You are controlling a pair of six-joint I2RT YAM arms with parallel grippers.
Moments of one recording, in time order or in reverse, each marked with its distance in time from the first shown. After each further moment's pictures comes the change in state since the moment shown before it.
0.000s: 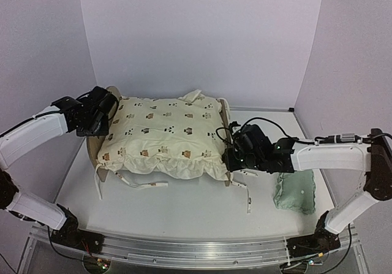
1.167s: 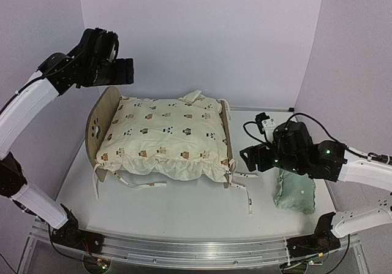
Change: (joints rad) left arm -0.143 0.136 0.608 0.014 0.174 0.202; right arm 0.027 -0.441 -0.114 -0.173 0.056 -0.184
